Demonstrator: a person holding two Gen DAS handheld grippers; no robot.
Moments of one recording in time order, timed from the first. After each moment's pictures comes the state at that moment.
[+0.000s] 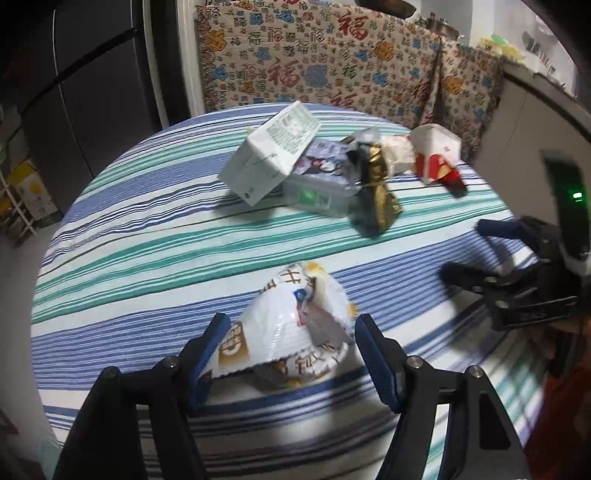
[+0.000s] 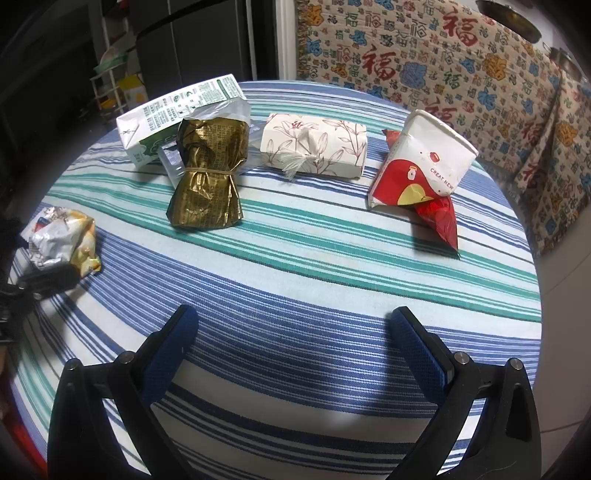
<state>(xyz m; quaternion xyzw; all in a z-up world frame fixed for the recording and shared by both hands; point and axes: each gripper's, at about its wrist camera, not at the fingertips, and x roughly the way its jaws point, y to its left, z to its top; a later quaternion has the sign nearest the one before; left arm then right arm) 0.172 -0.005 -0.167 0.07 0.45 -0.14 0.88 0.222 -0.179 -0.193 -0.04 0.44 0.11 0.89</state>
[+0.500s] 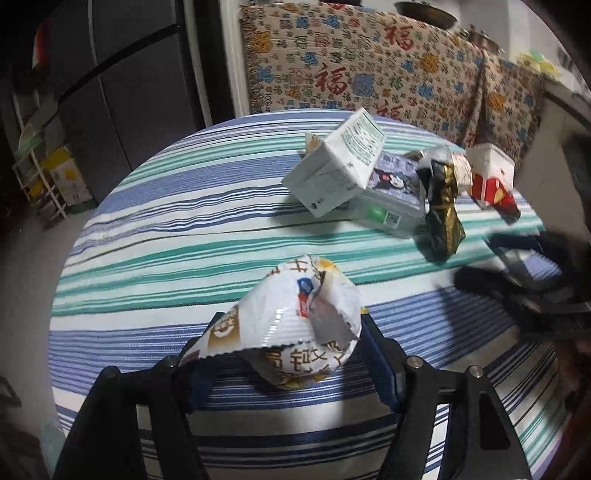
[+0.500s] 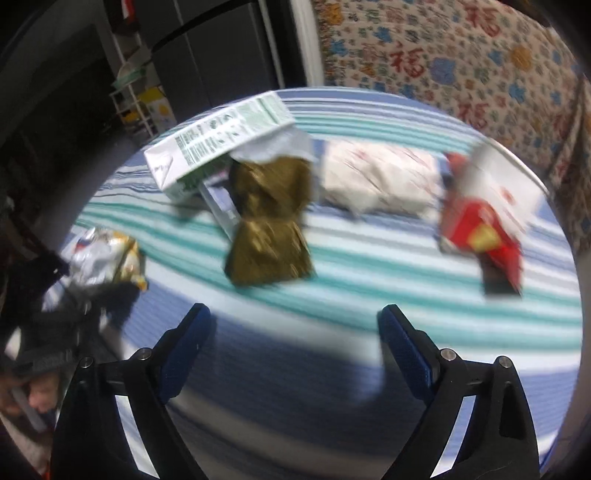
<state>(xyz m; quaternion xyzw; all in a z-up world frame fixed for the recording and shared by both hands) 0.189 0.011 -0.174 0.06 0.43 -0.07 0.90 0.264 -0.141 -0.183 0.00 0.44 0.17 0.88</state>
